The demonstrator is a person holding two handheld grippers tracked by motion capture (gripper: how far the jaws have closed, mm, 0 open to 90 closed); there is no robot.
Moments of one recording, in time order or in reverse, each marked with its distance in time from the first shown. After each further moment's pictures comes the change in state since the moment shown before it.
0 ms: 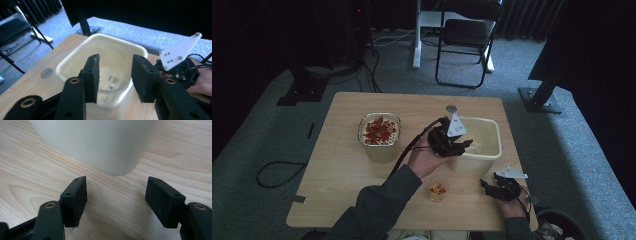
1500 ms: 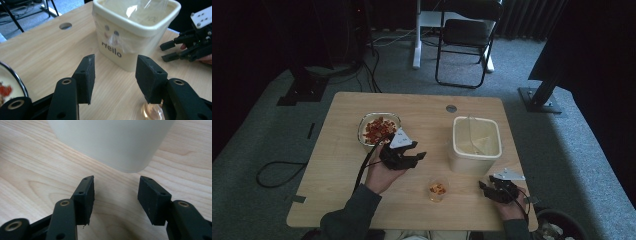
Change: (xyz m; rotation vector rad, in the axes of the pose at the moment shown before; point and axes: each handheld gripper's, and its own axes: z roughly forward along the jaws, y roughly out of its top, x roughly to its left) left arm 0.040 -0.124 -0.057 0.046 0.037 -0.230; right arm 0.014 0.001 -0.005 0.020 0.023 -0.008
